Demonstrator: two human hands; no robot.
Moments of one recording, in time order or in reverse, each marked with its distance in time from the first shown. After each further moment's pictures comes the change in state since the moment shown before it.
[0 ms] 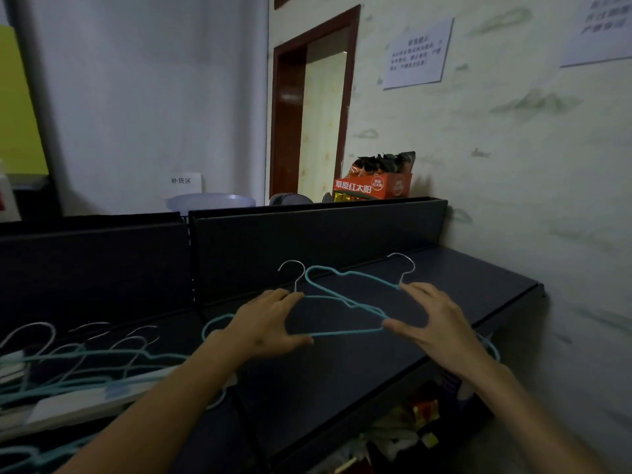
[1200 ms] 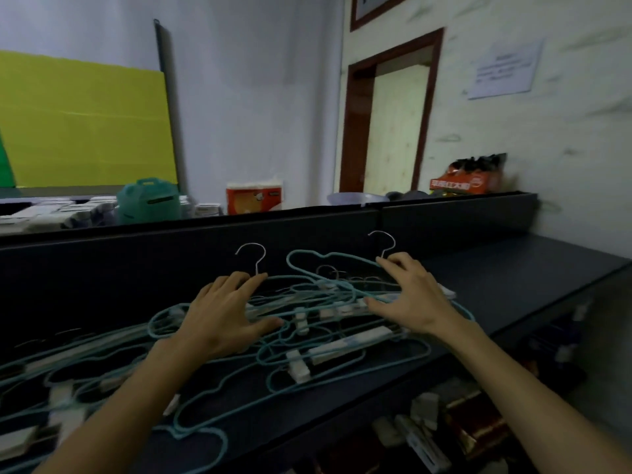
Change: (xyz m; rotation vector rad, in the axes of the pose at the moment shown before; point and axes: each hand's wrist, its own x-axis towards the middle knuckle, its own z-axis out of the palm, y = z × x) left_hand -0.415 -0.270 -0.136 0.144 0.208 -0.190; right_hand -0.100 -0.425 0.096 -0.089 -0.104 -0.205
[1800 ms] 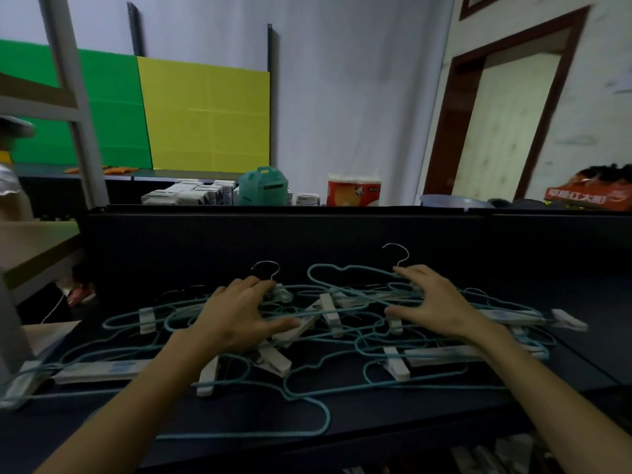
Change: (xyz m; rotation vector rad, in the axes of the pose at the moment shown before) left_hand -0.084 -0.085 -0.029 -0.002 -0.128 -0.299; right_hand 0.046 -0.091 0.057 0.232 -0.294 -0.120
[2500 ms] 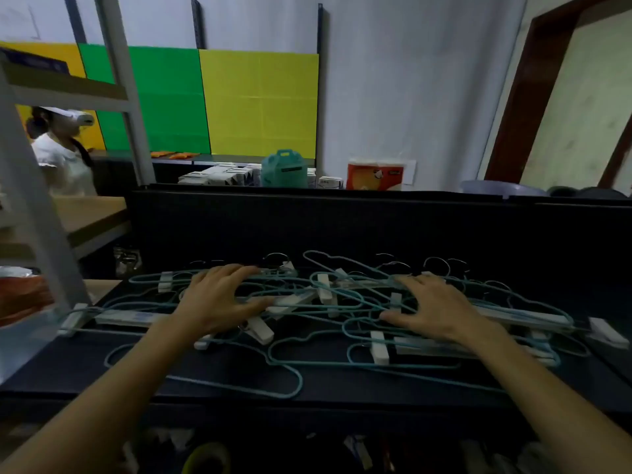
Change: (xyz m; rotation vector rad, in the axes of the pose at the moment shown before) left_hand -0.031 0.019 0.004 0.033 0.040 -0.284; right_hand -0.002 0.039 0.008 -0.265 -0.205 -0.097
